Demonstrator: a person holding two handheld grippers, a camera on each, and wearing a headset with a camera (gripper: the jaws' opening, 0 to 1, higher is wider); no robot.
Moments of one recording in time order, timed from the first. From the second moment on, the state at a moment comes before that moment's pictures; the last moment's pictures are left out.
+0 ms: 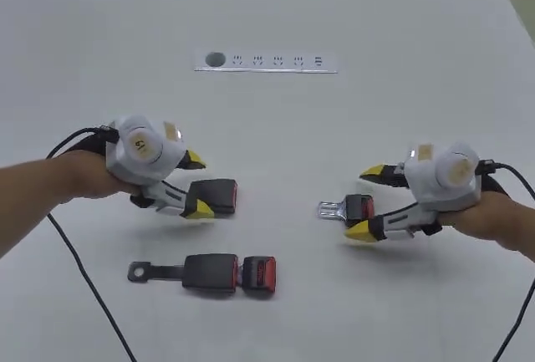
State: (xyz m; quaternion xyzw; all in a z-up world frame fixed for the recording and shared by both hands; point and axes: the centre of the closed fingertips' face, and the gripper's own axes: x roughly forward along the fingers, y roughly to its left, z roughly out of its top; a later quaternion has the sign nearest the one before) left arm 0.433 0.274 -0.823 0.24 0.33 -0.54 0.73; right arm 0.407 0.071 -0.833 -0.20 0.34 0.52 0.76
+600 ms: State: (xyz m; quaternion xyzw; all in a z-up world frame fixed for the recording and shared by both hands) left arm 0.413 0.295 -0.749 0.11 0.28 -0.42 0.85; right arm 0.399 0.073 -0.784 -0.13 0.27 0.37 0.88
